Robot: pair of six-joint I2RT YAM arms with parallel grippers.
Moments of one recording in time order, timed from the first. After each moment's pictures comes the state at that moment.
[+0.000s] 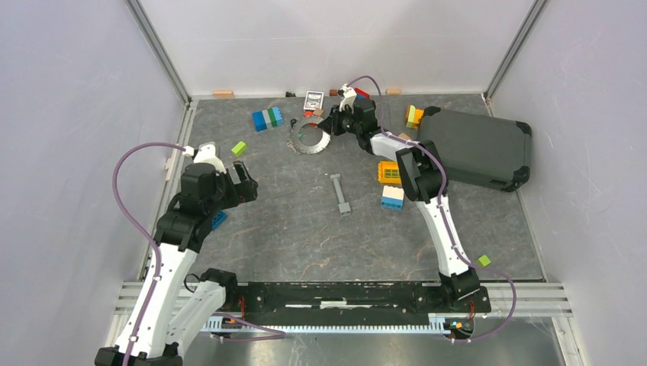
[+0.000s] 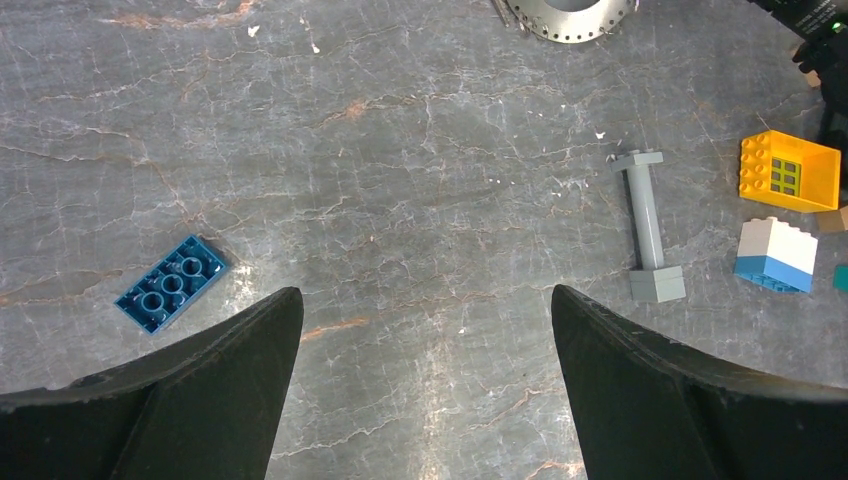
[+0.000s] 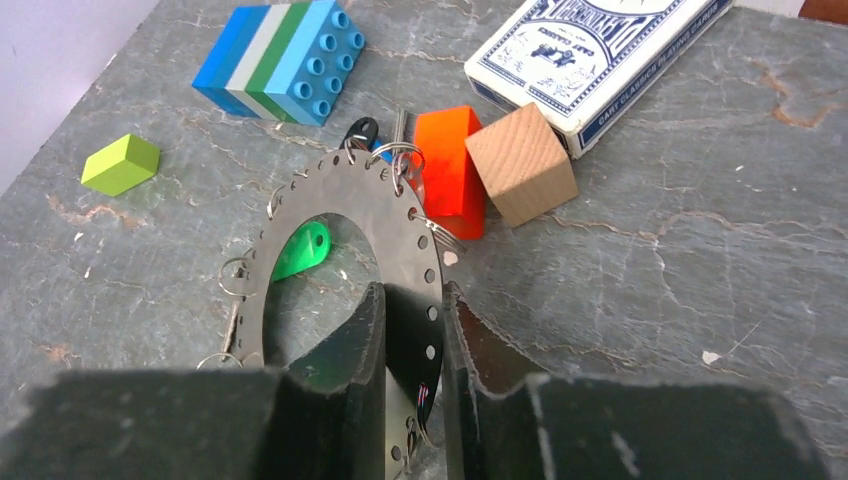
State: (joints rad) left arm -0.20 0.73 0.86 -0.71 -0.09 -0.38; right arm 0.41 2.60 1.95 0.37 -0.45 0.29
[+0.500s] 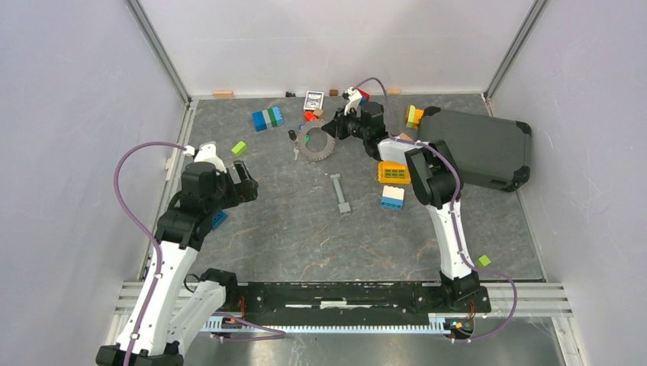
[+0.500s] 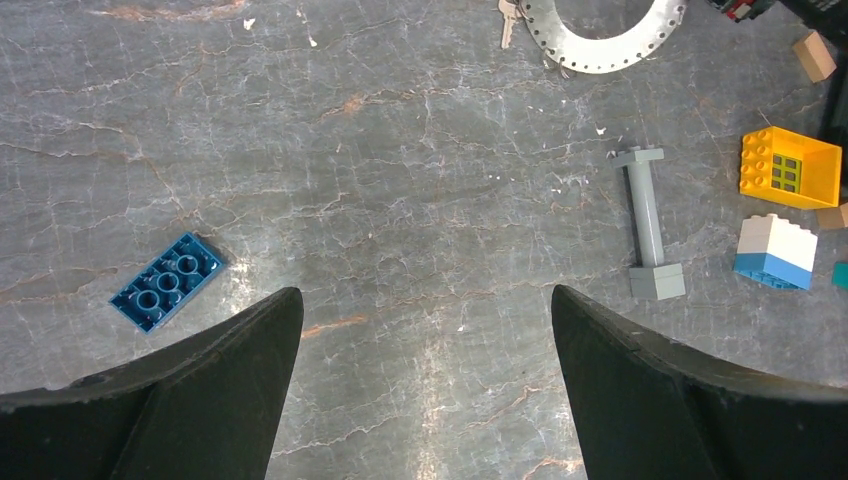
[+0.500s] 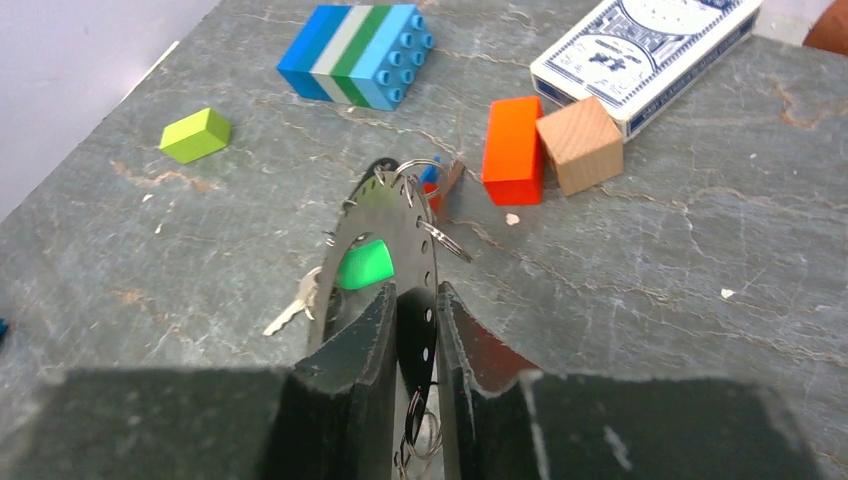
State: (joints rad) left arm -0.19 0.74 0.86 -0.71 -0.08 -0.38; right arm 0.42 2.39 1.64 0.53 -0.49 0.27
